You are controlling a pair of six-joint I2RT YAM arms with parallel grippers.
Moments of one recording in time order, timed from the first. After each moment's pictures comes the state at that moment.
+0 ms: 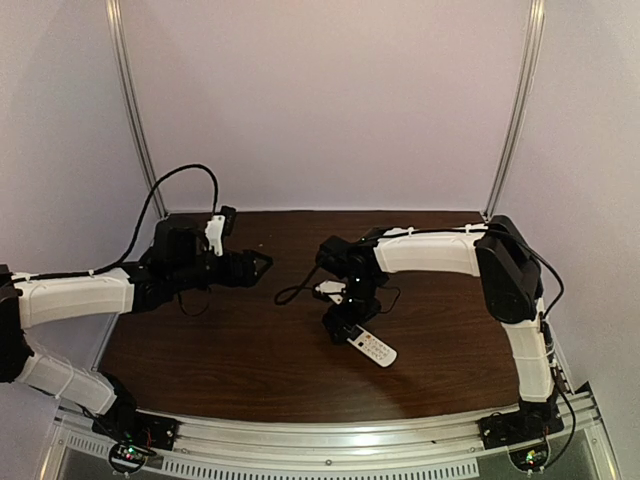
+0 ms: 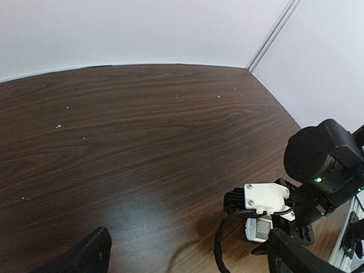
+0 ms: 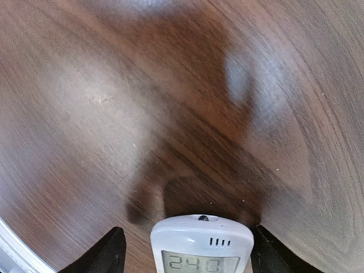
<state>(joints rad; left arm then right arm) -0.61 1.28 0.70 0.19 0.14 -0.37 0.88 2.19 1.71 -0.97 -0.13 0.09</state>
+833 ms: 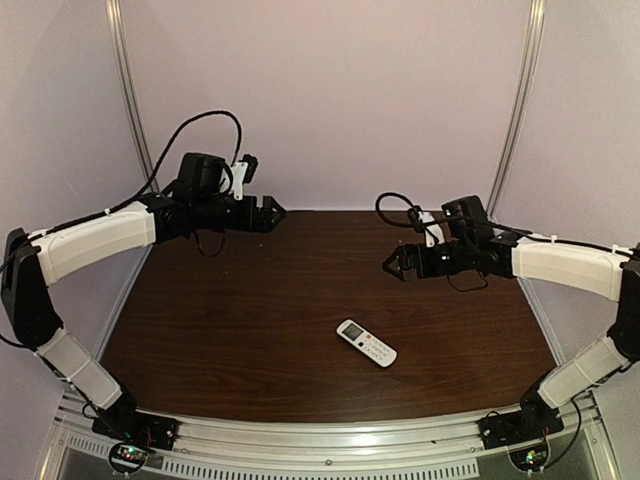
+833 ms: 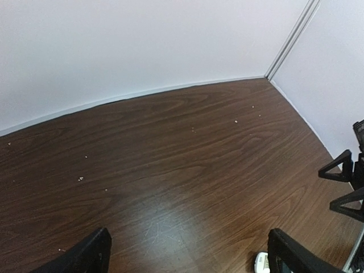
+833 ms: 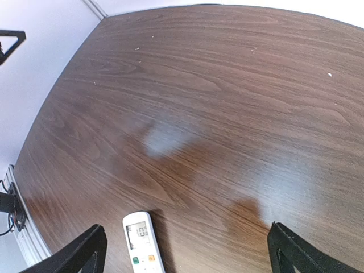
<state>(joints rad) -0.59 1.53 1.27 -0.21 0.09 -0.26 0.55 1.45 1.00 -0.25 -0.26 0.29</state>
